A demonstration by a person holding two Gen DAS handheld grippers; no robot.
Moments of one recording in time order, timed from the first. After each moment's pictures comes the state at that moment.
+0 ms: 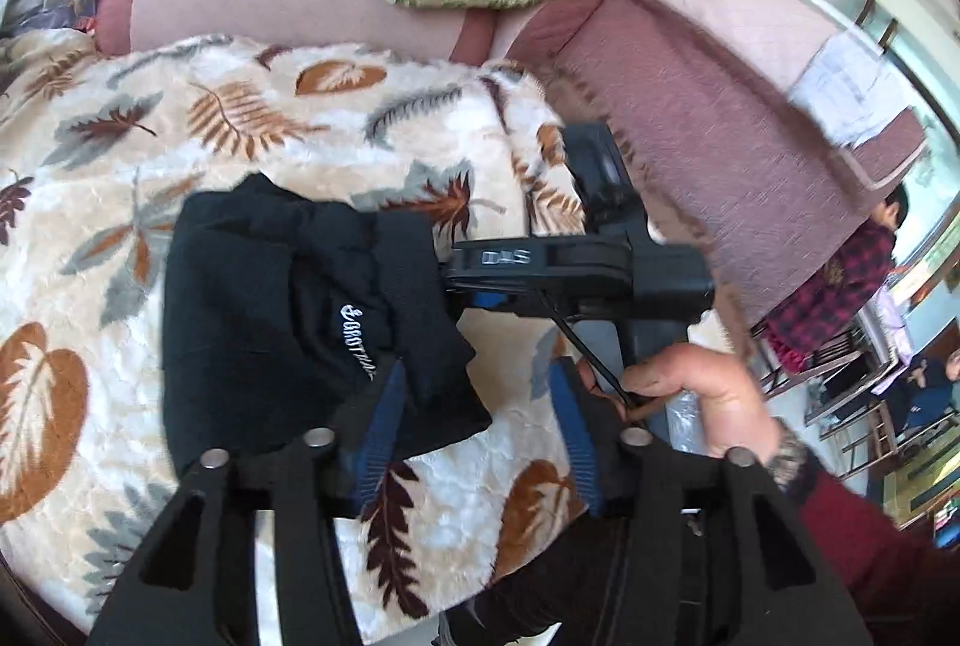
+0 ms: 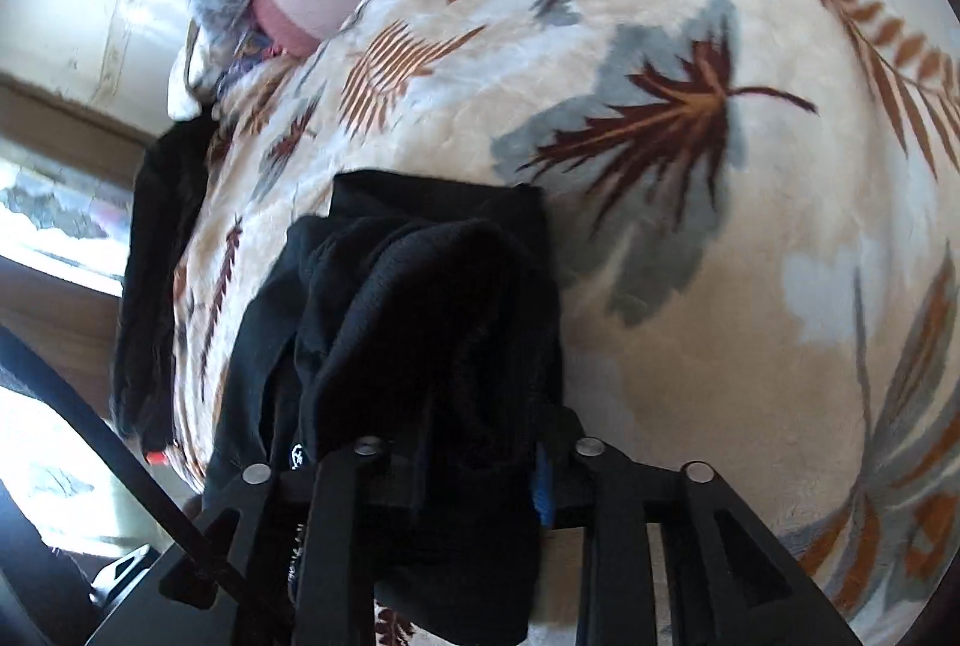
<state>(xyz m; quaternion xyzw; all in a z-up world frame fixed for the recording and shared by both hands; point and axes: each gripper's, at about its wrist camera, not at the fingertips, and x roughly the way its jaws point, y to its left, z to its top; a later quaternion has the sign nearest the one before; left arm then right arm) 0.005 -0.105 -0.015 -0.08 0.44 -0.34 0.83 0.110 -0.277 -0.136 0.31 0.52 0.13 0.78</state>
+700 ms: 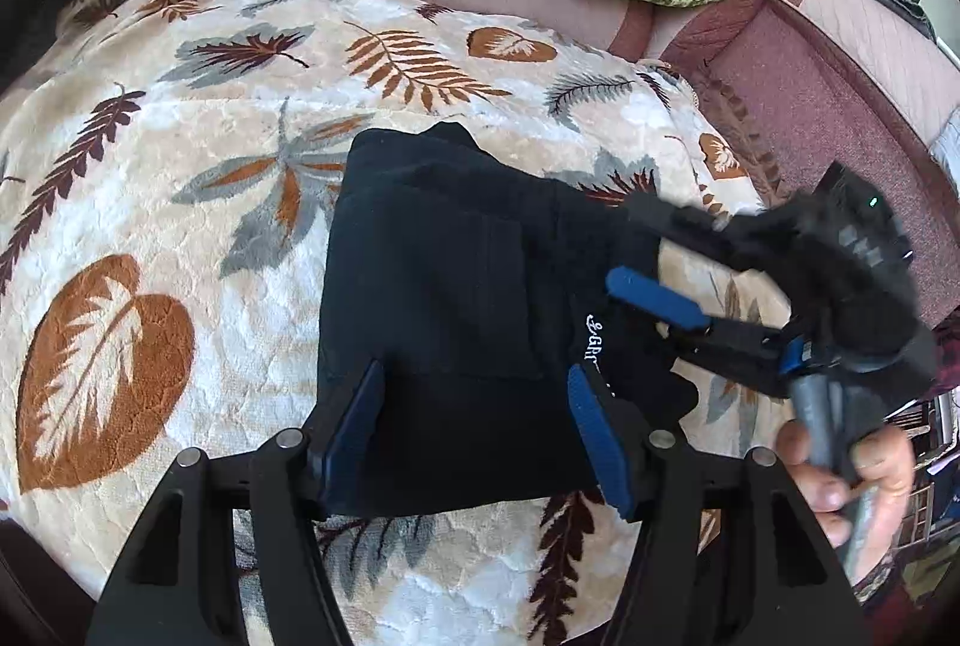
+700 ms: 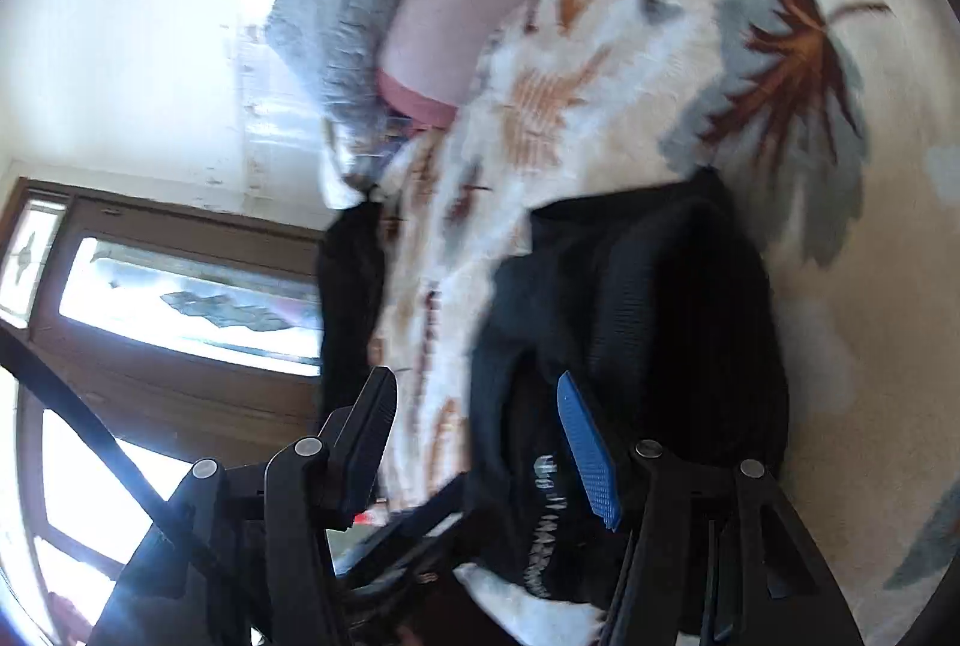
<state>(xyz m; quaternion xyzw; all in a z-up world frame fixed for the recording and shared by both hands) 0.045 -0.065 -0.068 -0.08 0.49 -0.20 0.85 0.089 -0.267 -0.129 0.50 0.40 0.23 0.73</state>
